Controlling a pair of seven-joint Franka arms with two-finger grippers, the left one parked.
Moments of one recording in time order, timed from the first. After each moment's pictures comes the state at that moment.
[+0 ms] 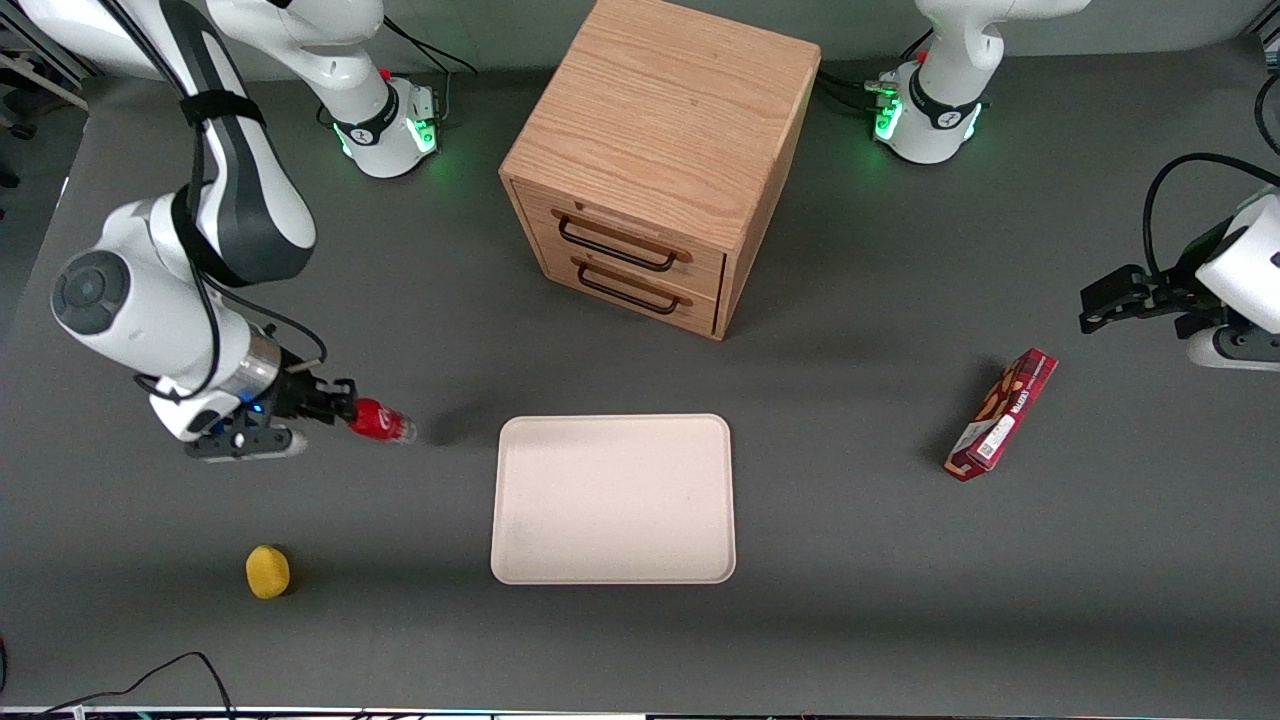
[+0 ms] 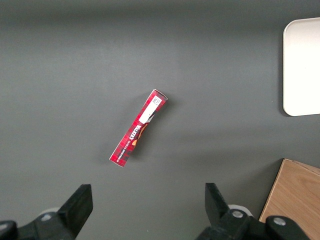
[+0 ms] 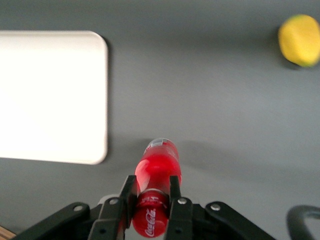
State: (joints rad) arm -0.01 0.31 0.22 -1.74 0.03 2.10 0.16
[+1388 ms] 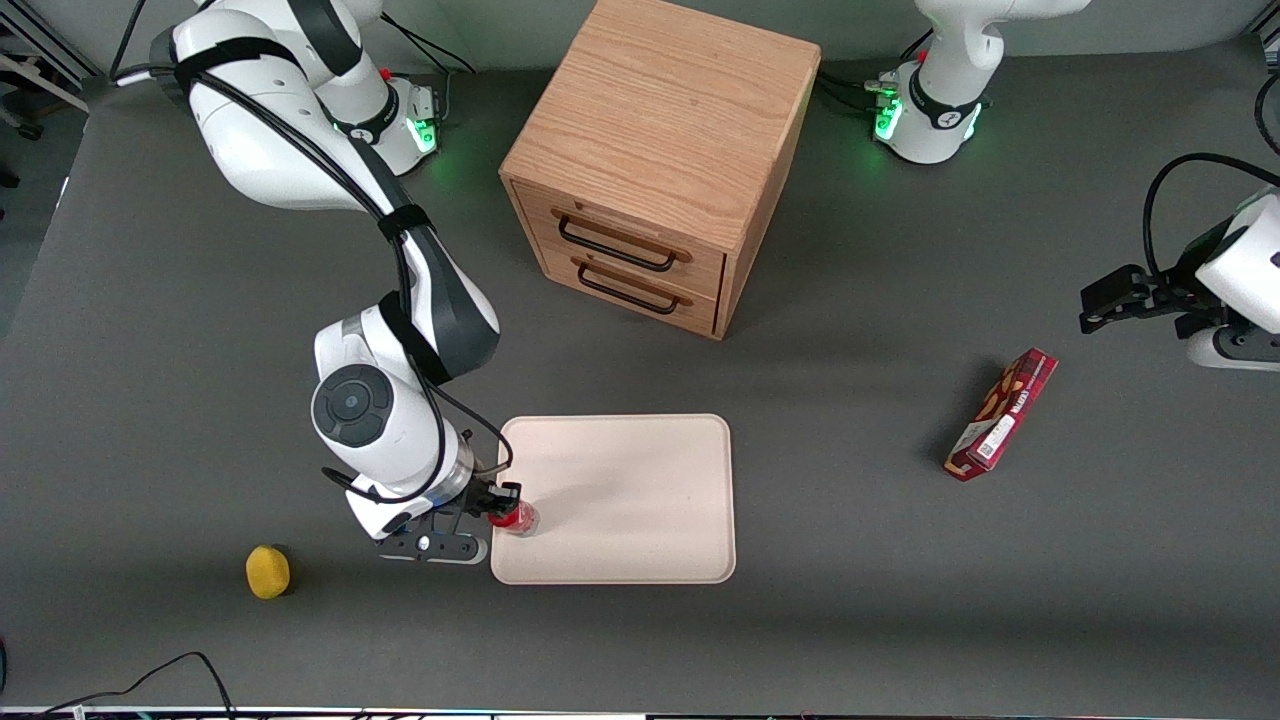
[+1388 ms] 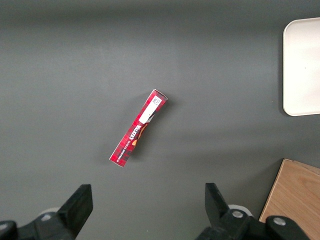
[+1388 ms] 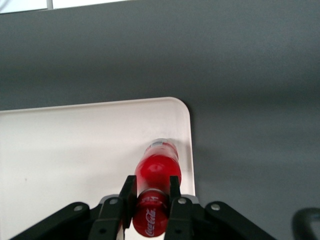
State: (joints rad) arm 0.33 0.81 0.08 -1.12 -0.08 2.07 0.51
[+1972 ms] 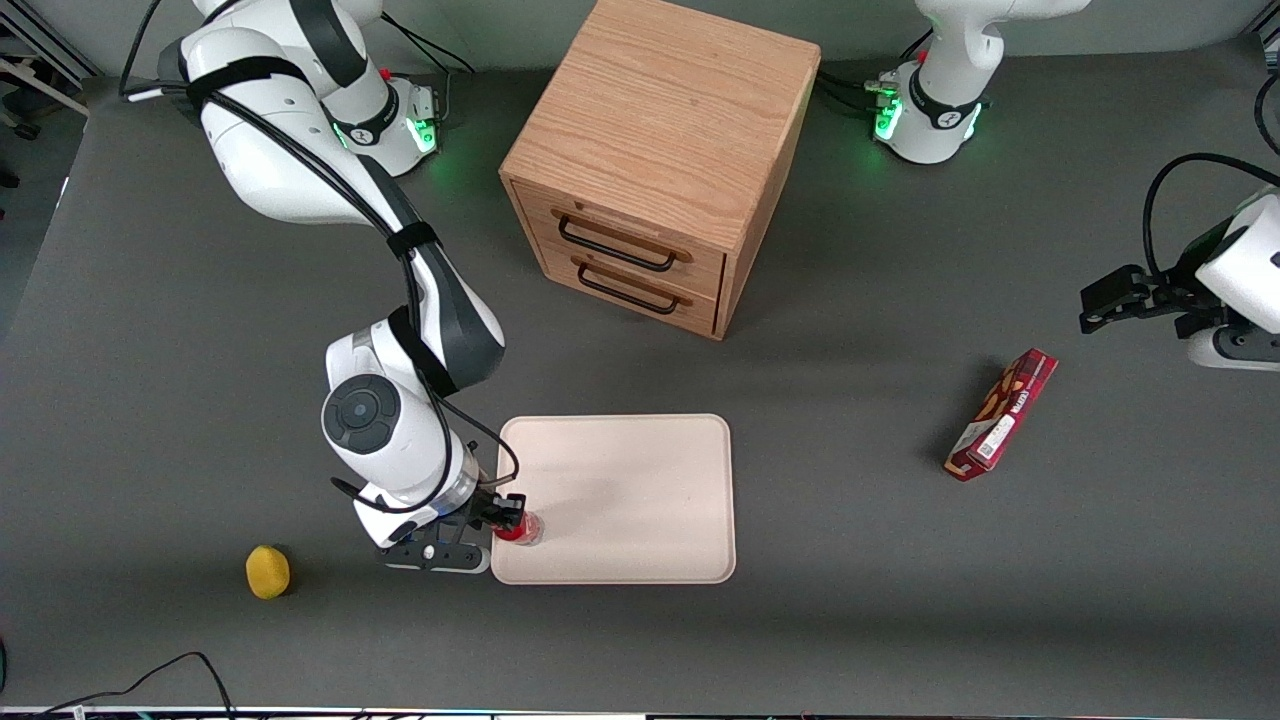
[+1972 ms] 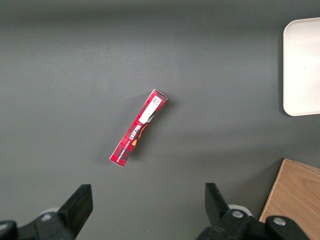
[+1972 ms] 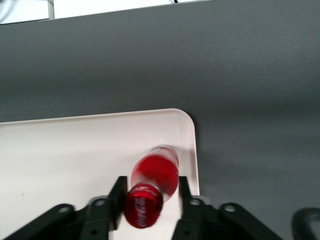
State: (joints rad) arm 0.34 0.84 0.08 -1.11 -0.08 2.13 0.51
